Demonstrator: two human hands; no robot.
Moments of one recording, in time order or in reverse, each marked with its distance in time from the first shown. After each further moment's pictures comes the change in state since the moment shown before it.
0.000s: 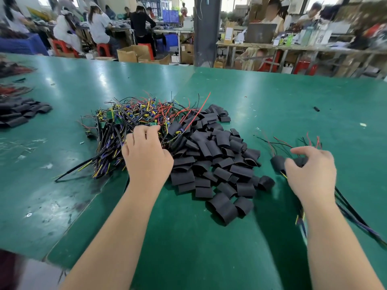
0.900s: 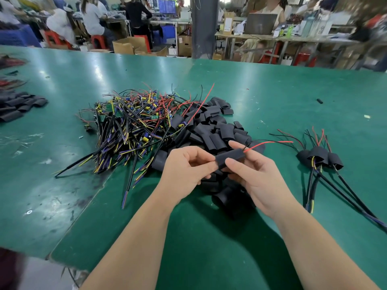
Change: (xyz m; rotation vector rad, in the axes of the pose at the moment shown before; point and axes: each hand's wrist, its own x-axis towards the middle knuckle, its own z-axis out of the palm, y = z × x) left_hand -0.036 0.026 -0.005 -1.162 -0.687 -0.186; right_hand -0.067 -0.057 0.037 1.073 -0.727 0.173
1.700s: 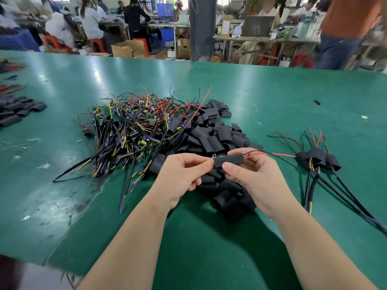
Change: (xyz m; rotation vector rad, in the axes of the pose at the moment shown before) left_hand 0.001 0.000 -0.003 -0.149 -0.053 -0.161; right_hand 0.005 0.000 -0.011 -0.062 -0.018 -0.088
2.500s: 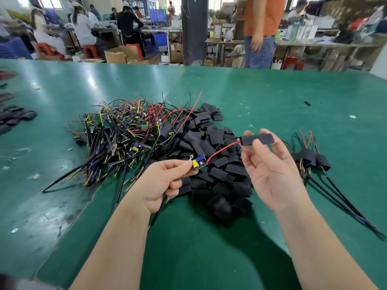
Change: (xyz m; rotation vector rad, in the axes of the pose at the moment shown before) left_hand 0.006 0.000 -0.024 -0.223 -0.080 -0.245; right_hand 0.003 -0.023 -0.013 0.552 0.206 -0.052
